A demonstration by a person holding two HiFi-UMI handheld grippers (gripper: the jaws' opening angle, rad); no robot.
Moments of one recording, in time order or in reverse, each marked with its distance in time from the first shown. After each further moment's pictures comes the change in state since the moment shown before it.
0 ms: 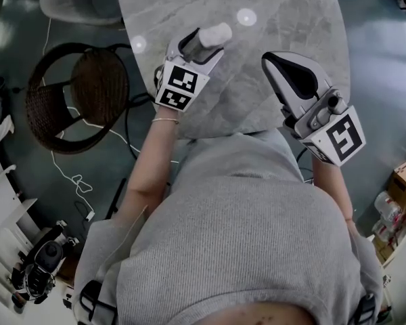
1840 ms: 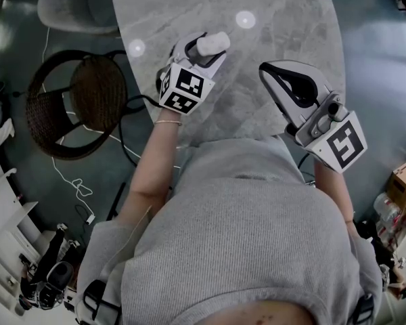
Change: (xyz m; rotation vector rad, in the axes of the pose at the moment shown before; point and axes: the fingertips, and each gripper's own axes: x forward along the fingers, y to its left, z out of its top) left arm 0.024 -0.011 0.017 0.075 0.036 -0.040; right arm -0.002 -0.003 0.018 -0.026 -0.010 0.073
